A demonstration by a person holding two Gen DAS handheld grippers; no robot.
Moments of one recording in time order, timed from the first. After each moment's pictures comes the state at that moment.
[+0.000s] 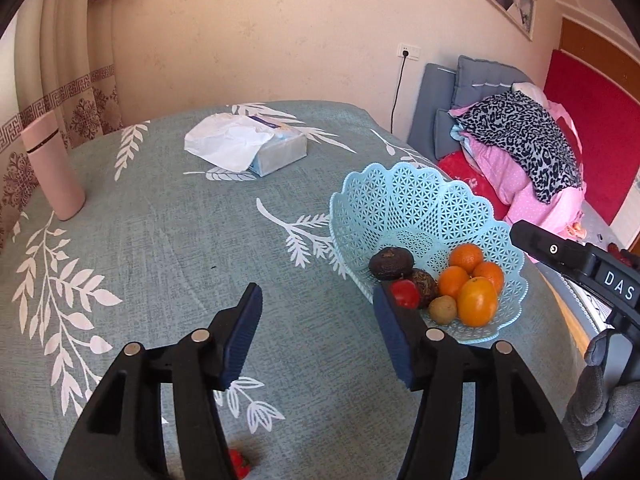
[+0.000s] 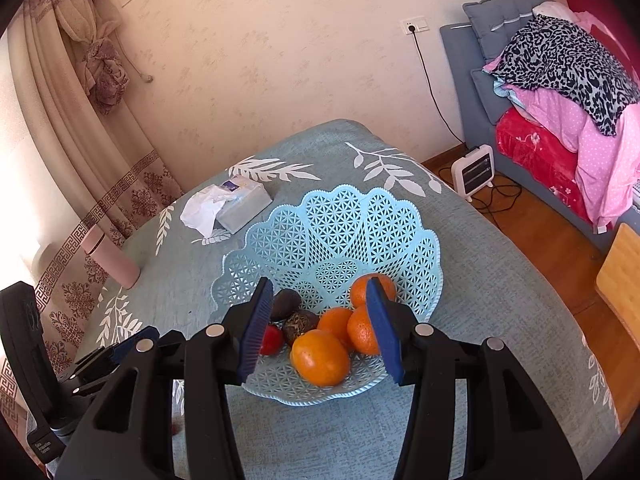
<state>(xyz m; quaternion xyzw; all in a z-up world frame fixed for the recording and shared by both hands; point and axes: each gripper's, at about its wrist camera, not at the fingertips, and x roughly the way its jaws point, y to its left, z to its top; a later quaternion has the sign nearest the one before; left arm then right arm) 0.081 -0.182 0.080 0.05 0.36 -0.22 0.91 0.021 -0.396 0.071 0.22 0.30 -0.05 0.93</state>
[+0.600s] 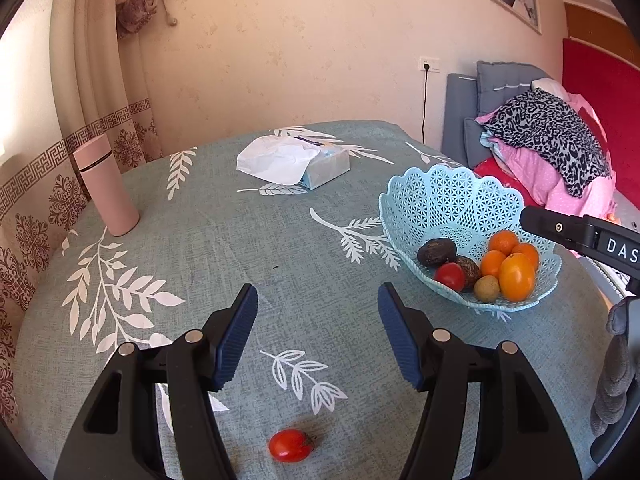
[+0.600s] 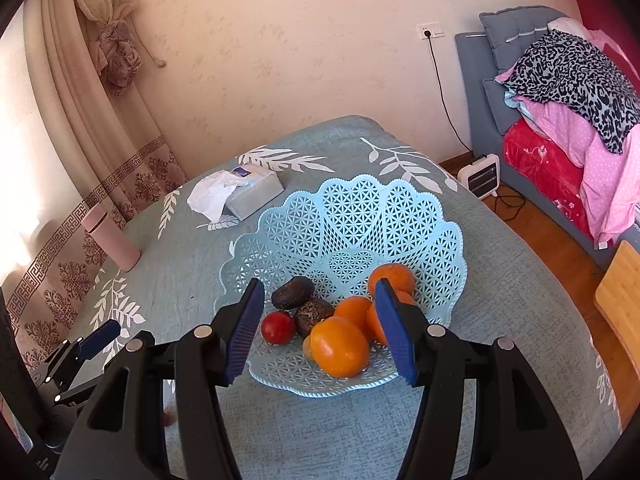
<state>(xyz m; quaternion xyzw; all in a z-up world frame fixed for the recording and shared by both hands) 0.054 -0.156 0.076 0.09 0.30 -0.17 0.93 0.025 -0.373 0.065 0.19 0.30 -0.04 0.93</state>
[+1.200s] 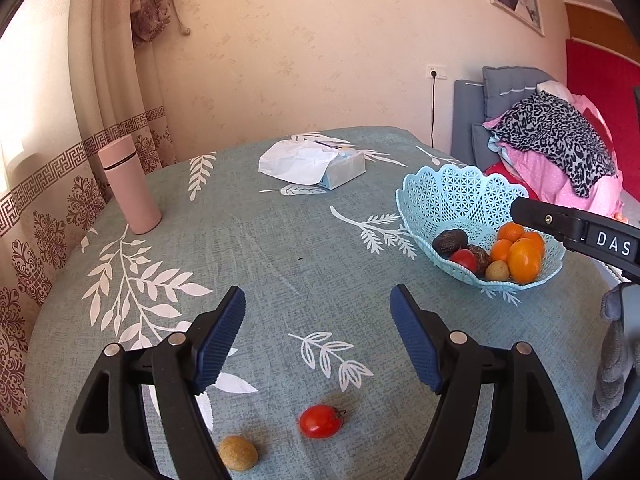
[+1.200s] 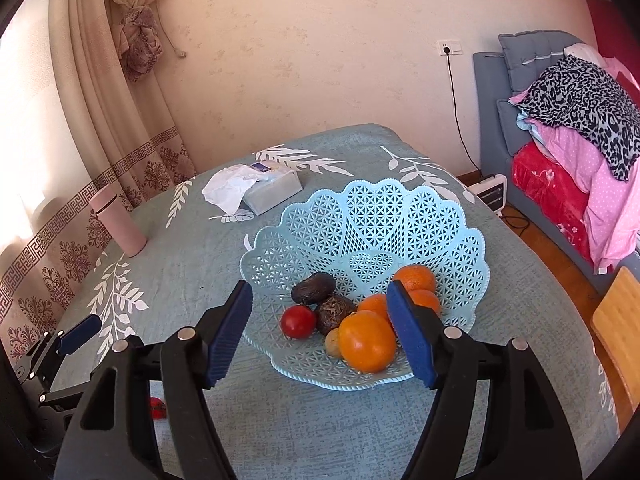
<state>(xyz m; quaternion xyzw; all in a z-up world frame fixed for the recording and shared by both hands) 0.036 -0.136 0.074 0.10 0.29 -0.15 0.94 0.021 -0.348 0.065 0.15 0.29 -0.03 0.95</state>
